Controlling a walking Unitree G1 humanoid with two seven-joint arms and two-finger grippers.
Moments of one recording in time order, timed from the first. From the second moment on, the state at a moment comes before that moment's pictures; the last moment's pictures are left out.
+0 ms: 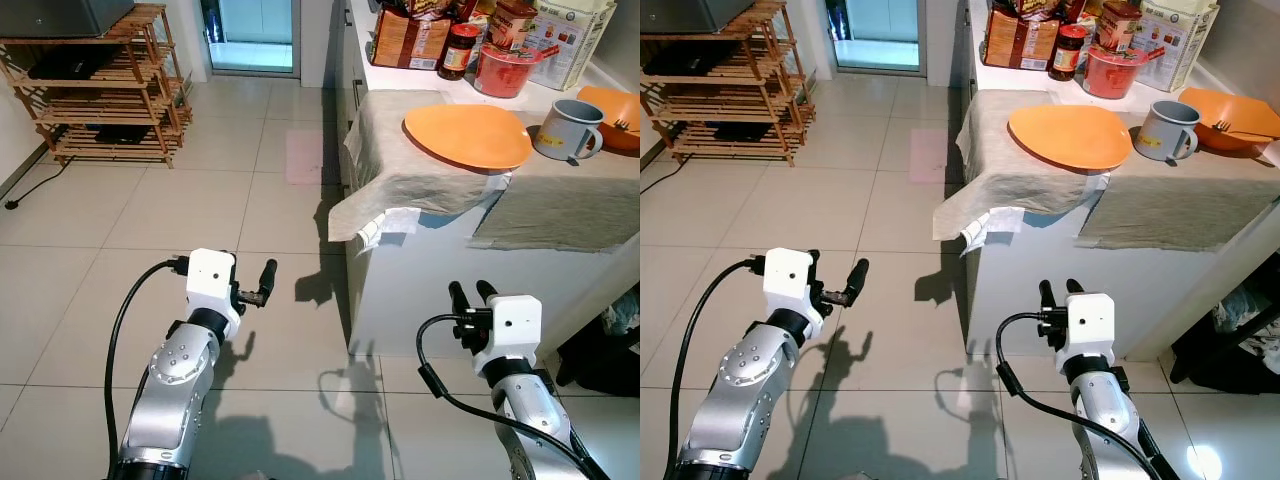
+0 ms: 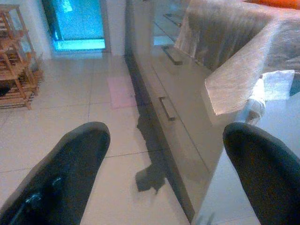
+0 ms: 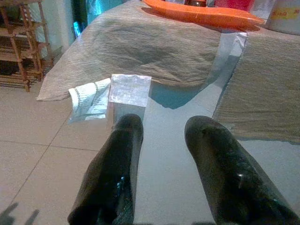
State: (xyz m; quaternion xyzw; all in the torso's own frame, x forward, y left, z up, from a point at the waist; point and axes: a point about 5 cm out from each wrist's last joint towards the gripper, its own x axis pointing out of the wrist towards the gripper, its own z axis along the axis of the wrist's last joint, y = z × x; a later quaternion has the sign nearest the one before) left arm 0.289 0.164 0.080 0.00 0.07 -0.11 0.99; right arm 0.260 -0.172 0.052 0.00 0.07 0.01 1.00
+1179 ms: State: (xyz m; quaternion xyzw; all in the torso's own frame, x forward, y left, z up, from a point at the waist) left arm 0.287 0.177 0.094 0.04 -0.02 -0.09 1.00; right arm 0.250 -0.176 0.054 -0.05 0.02 0.02 1.00
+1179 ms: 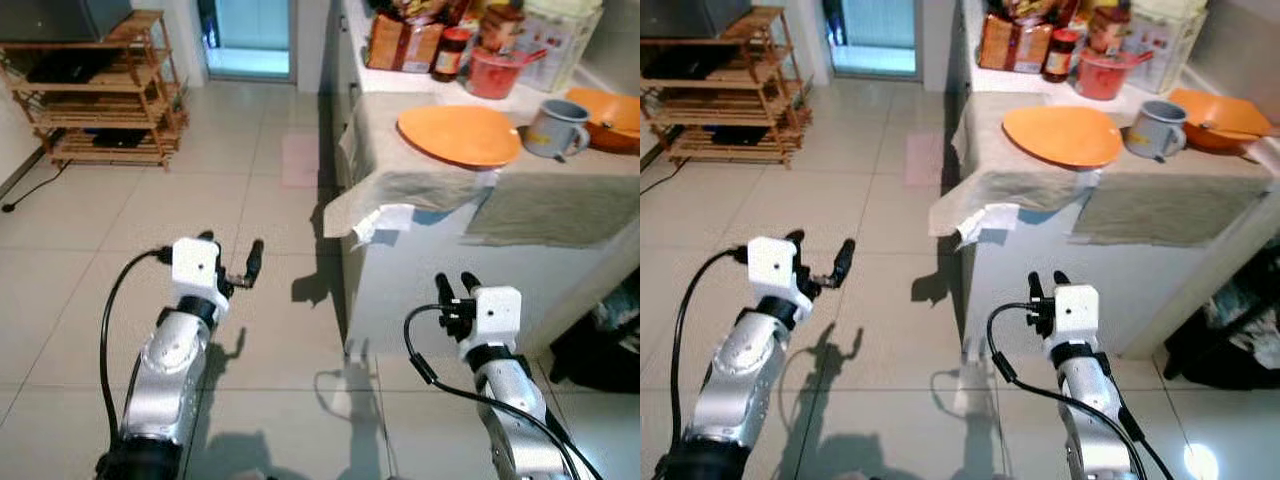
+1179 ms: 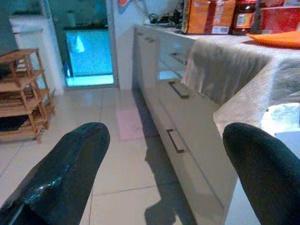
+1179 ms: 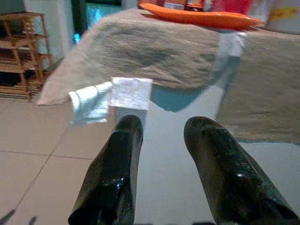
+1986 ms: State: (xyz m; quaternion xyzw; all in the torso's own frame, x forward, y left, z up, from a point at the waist) left arm 0.287 0.179 0.094 0.04 -0.02 -0.08 1.00; right arm 0.250 -0.177 0.052 -0.05 0.03 0.02 1.00
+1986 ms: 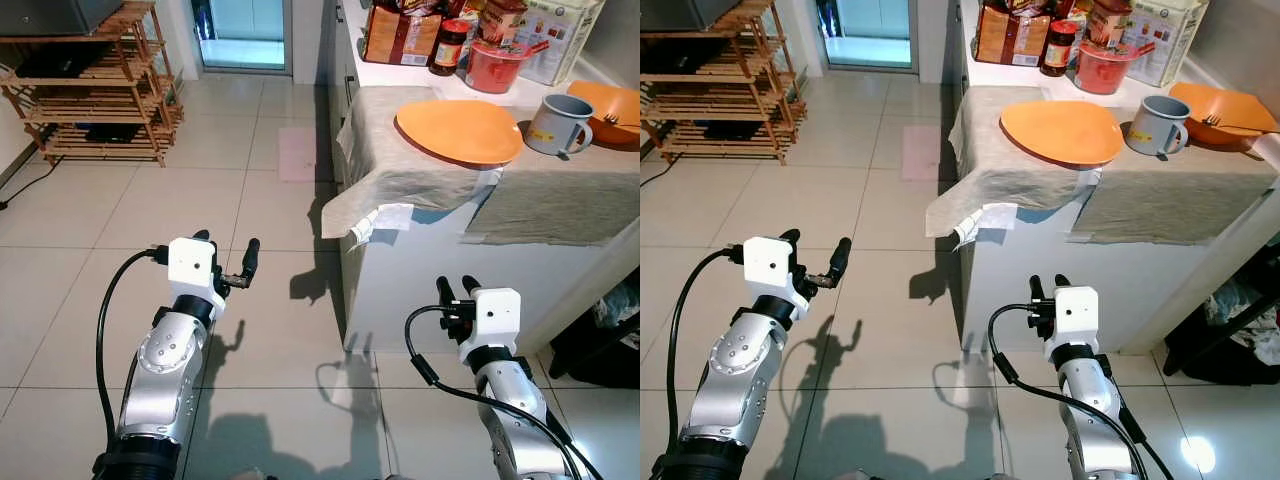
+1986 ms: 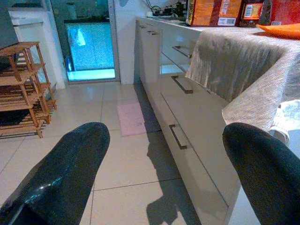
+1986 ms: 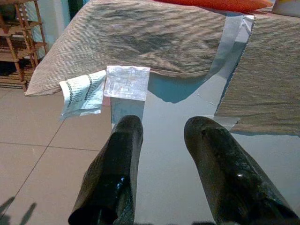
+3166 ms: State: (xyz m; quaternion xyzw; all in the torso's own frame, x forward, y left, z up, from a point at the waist) left arm 0.304 0.165 0.091 0.08 -0.02 -0.08 0.99; right arm 0.261 -0.198 0.057 0.01 0.04 -0.05 1.00
